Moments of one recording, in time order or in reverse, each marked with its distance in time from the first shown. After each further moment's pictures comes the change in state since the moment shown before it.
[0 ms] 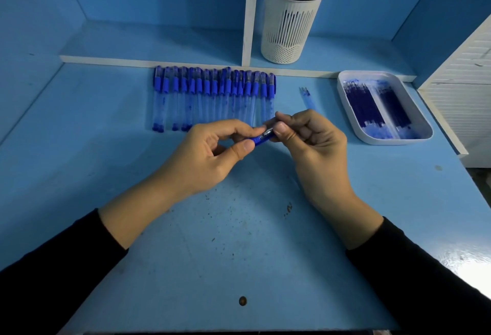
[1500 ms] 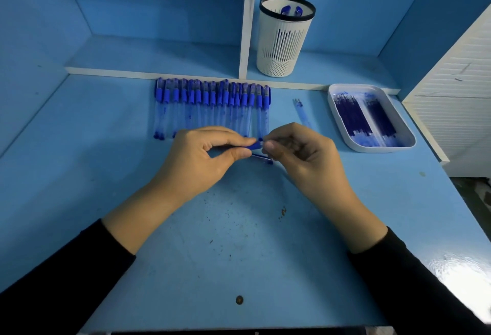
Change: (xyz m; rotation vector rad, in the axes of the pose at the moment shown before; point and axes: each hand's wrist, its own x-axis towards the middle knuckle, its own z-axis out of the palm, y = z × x) left_hand -0.001 0.001 0.000 0.293 0.253 0.262; right_hand -0.005 -0.016 -0.010 -0.468 -0.194 -0.058
